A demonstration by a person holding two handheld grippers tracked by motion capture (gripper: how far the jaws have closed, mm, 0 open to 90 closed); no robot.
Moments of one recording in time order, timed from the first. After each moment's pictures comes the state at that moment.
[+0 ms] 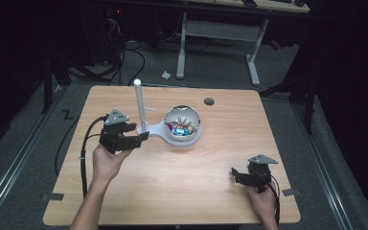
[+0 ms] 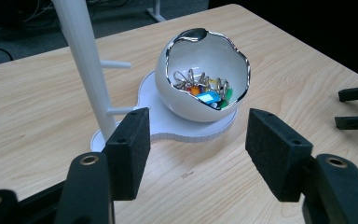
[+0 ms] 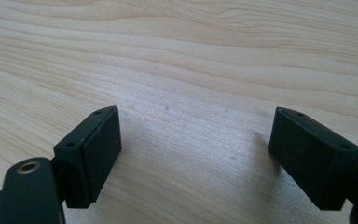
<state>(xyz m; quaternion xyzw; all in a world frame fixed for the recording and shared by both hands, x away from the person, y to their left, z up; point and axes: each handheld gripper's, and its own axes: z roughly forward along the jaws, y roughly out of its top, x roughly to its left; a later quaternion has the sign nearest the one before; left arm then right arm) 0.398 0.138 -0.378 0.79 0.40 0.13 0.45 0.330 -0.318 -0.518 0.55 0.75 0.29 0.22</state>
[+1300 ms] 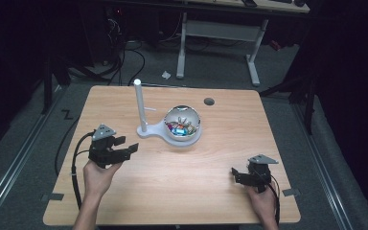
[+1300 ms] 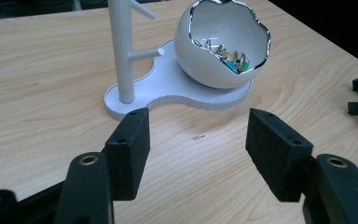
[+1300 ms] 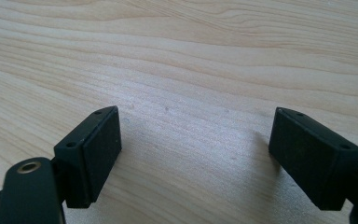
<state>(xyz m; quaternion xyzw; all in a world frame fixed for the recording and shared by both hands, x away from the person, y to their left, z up) 0.375 0.167 -0.412 0.77 0.44 0.12 0.44 0.330 -0.318 -0.518 0.55 0.75 0.29 0.22</state>
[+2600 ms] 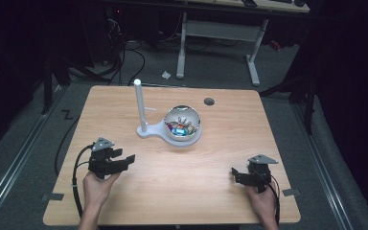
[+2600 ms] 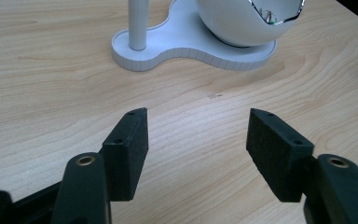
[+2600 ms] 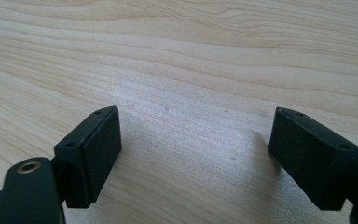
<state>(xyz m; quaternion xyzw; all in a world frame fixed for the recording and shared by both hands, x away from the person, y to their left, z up) 0.365 0.177 -0.456 0.77 0.48 0.10 0.42 0.330 -0.318 -0.518 0.55 0.75 0.29 0.22</state>
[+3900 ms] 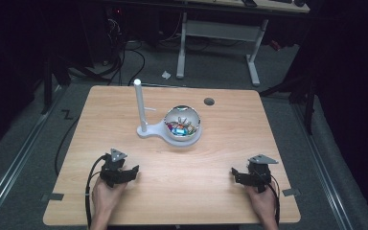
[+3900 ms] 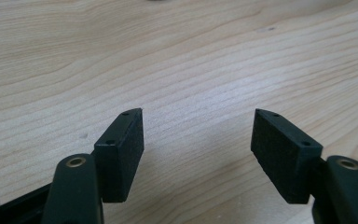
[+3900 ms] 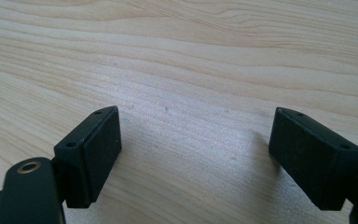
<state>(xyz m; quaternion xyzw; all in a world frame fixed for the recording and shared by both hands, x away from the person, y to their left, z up) 0.359 0.151 -0.512 0.80 0.49 0.17 0.32 0.330 -0.318 -0.518 0.55 0.75 0.29 0.22</state>
